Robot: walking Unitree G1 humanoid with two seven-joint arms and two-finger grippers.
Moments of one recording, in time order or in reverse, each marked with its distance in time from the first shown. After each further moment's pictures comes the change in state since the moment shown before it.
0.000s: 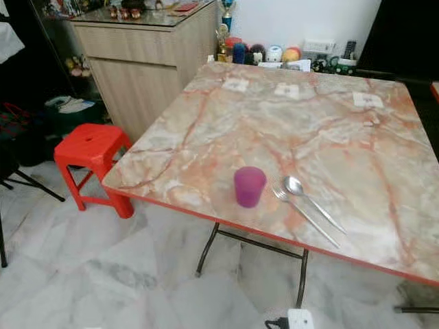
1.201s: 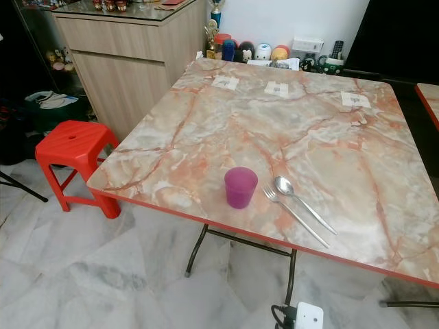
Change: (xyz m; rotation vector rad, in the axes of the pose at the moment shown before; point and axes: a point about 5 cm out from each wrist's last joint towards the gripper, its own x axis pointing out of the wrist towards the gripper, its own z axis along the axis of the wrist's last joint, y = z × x) left arm -0.005 -0.001 -0.016 -0.002 0.020 -0.002; right arm -0.010 -0.010 0.012 0.242 -0.315 -0.077
